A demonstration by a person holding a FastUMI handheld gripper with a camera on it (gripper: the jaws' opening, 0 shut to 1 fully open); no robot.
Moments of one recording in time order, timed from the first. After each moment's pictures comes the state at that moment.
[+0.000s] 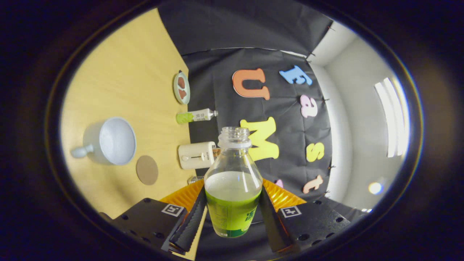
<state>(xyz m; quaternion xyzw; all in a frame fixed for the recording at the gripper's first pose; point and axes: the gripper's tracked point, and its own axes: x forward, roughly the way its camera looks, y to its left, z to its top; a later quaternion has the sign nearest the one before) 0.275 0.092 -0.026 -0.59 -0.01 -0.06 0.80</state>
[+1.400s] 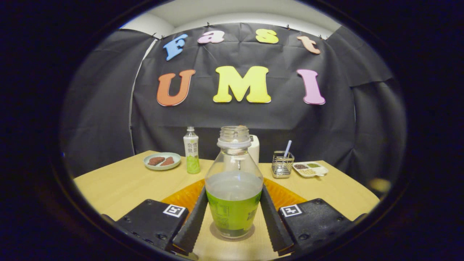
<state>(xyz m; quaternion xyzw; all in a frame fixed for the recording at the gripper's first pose) 0.418 0.093 -0.118 -0.02 0.09 0.05 0.99</state>
